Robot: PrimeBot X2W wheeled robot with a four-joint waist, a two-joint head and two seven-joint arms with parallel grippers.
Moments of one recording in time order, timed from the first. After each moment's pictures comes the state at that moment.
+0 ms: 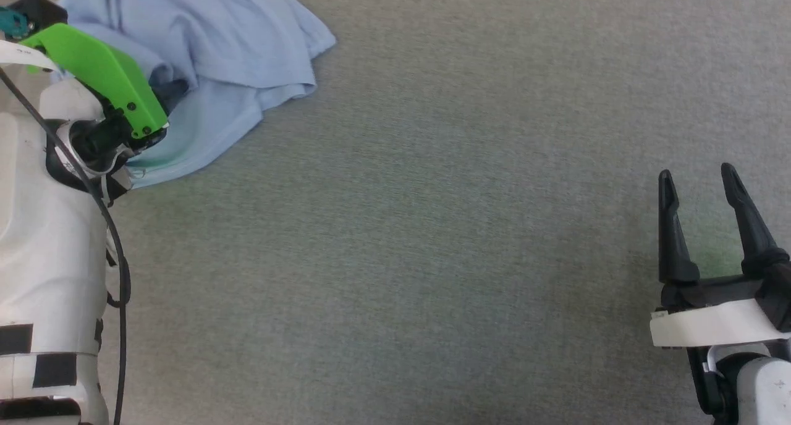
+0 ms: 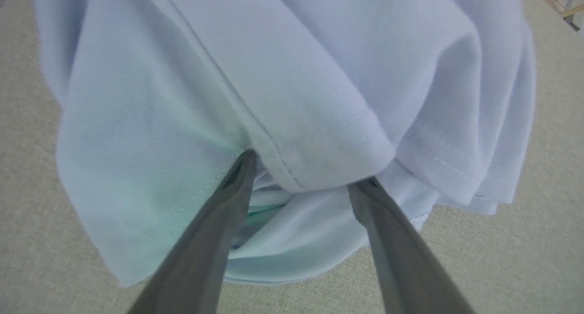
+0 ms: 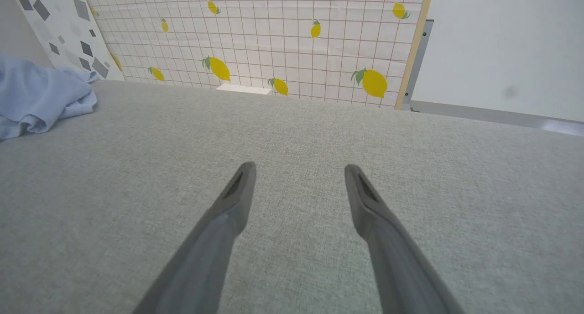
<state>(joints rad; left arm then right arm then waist) -0.87 0.35 -0.08 0.52 -0.67 0.13 0.78 -0.07 -0.05 -0.11 -0.15 -0.01 0.13 -0.17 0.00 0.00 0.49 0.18</state>
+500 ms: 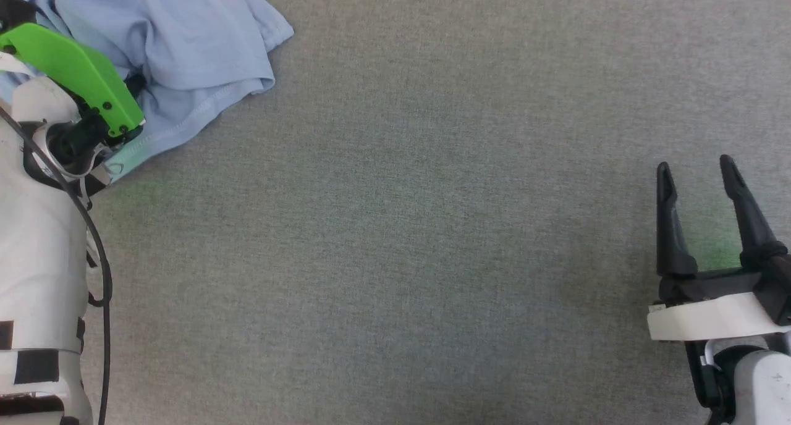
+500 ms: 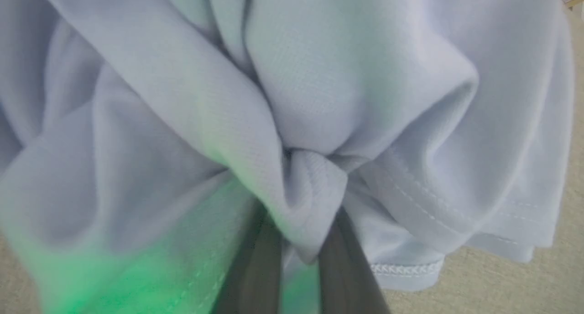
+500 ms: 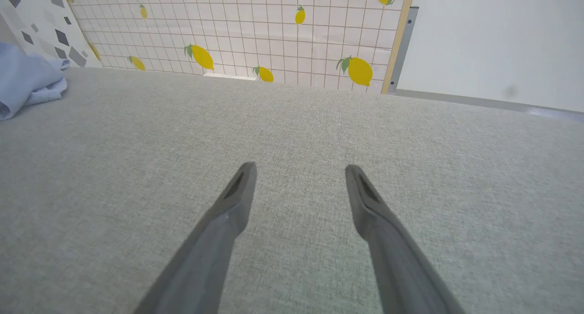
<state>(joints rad) -0.88 0.38 -0.07 0.58 -0.67 0.07 0.68 -0.09 -0.05 -0.10 -0.15 -0.02 0.13 -0.17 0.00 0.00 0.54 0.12</state>
